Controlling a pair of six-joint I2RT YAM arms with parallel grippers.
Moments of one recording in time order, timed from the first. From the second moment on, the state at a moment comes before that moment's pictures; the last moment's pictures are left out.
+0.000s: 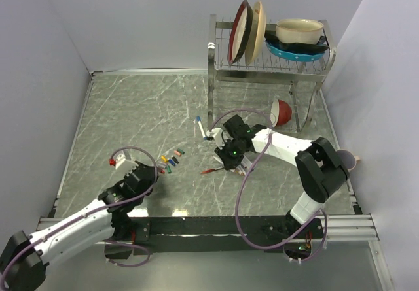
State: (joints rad) left arm -0.77 0.61 0.19 -0.24 -0.66 -1.28; right arm 0.64 1.65 1.01 -0.55 -0.33 -0.30
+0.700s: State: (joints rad) left arm -0.77 0.72 0.19 -0.25 -0.65 -1.32; right arm 0.64 1.68 1.01 -0.54 -0.18 -0.25
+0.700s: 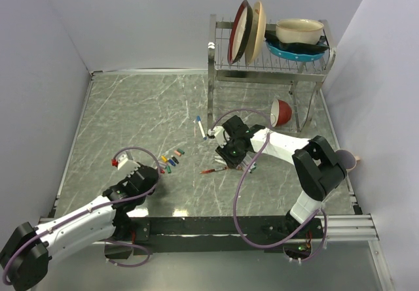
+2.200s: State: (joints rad) left arm -0.77 0.67 0.27 -0.24 -0.57 -1.24; right arm 0.59 1.46 1.03 -0.62 -0.50 -0.41
